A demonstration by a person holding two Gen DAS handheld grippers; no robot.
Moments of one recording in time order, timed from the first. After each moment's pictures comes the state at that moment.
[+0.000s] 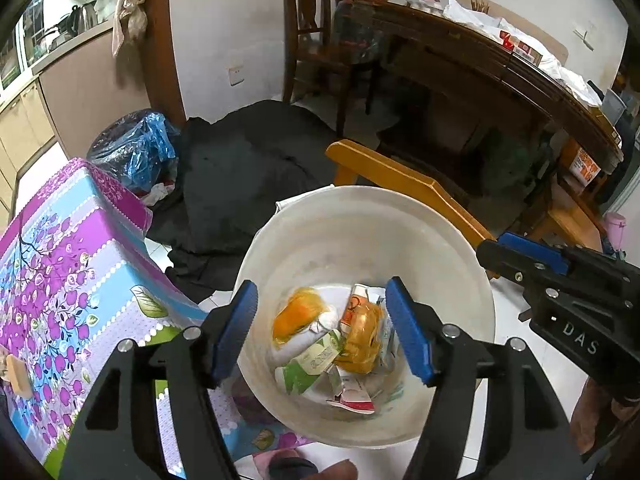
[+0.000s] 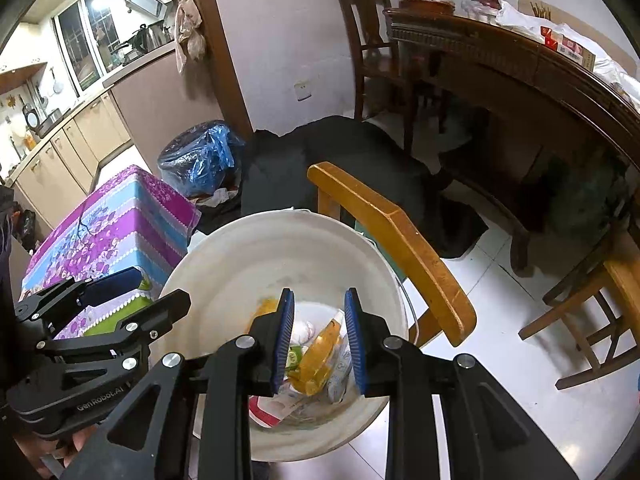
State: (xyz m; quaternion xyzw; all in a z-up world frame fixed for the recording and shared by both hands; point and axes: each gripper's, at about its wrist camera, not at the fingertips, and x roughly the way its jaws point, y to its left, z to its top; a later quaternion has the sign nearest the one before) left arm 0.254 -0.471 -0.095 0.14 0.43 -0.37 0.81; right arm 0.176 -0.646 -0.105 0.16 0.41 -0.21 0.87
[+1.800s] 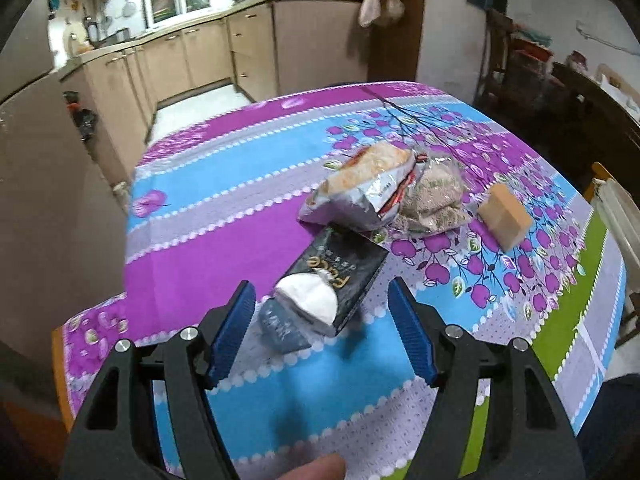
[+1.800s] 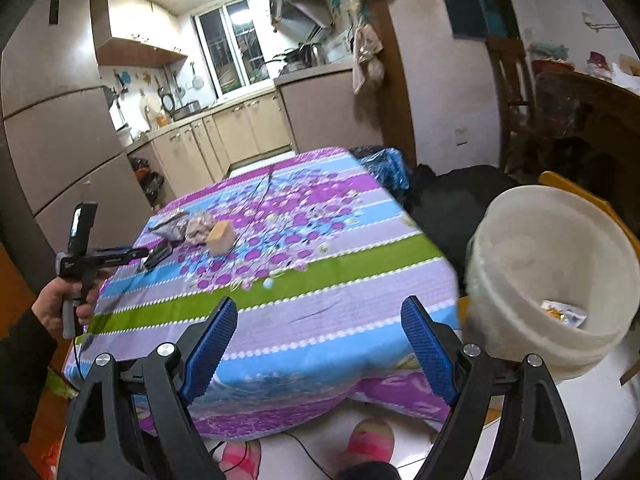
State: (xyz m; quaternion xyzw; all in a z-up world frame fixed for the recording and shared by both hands) left arm 0.383 0.057 -0.147 0.08 0.41 -0.17 0.89; right arm 0.160 -0.319 -0.145 0.11 0.31 0.01 0.95
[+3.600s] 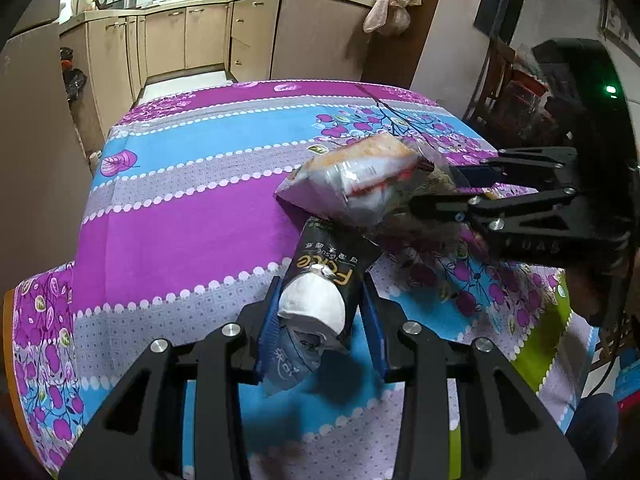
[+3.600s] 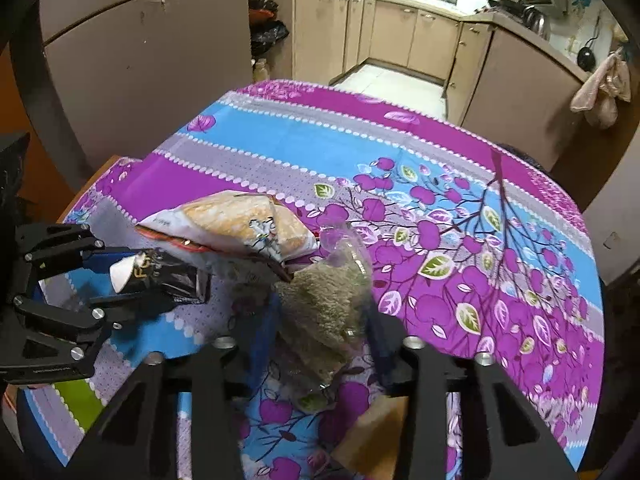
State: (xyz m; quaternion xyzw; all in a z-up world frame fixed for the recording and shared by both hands) left arm 0.380 0.064 -0.169 0.00 0.42 -0.19 0.89; right arm 0.483 -0.079 -0.175 -0.14 0.44 0.22 0.86
